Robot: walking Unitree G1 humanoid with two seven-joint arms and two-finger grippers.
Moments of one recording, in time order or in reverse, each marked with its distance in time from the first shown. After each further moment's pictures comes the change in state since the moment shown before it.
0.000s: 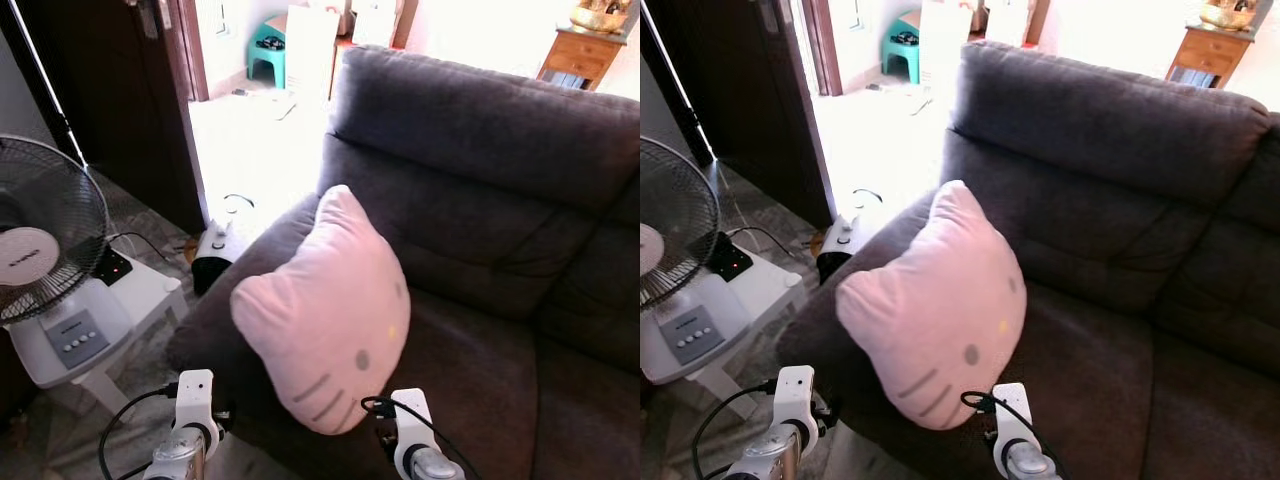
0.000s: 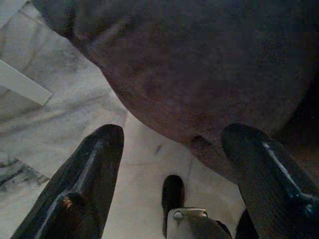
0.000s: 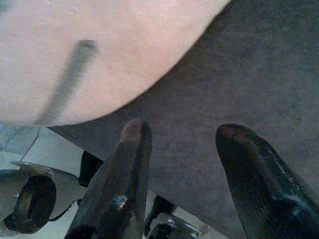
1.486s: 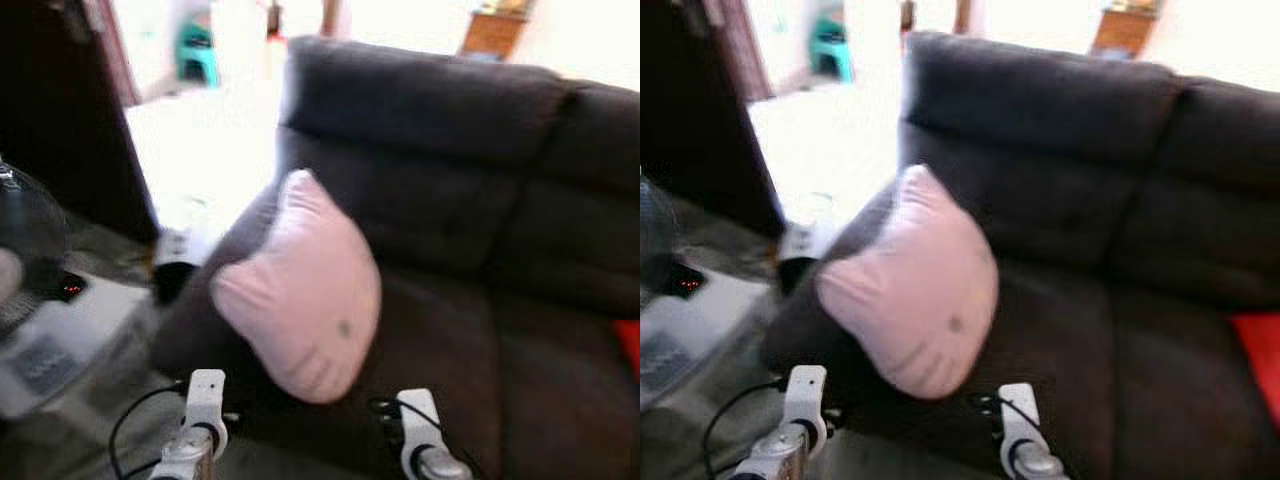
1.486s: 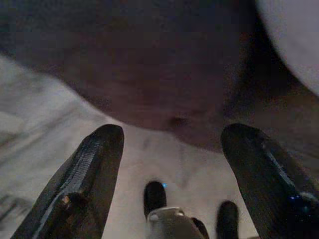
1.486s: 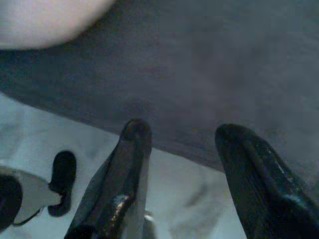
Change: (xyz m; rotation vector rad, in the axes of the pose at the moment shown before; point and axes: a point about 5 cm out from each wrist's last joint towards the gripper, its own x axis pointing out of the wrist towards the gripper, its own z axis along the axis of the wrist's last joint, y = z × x) left arm 0.001 -0.011 0.002 0.057 -0.003 -0.050; right arm 0.000 -0.009 0.000 -0.003 0.012 -0.019
